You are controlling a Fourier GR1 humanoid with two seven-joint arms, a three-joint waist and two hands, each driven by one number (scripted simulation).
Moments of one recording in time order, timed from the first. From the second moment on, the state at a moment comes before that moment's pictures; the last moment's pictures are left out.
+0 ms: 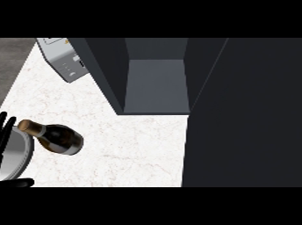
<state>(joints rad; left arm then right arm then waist) 0.18 0.09 0.35 -1.87 0.39 -0.22 0.09 -0.06 -0.16 0.05 -2.43 -0.20 0.08 0.57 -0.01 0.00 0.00</state>
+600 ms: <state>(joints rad) 0.12 0.10 0.36 -1.60 0.31 -0.28 -0.09 -0.08 -0.16 0.03 -2.44 -0.20 0.09 0.60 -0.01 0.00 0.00</state>
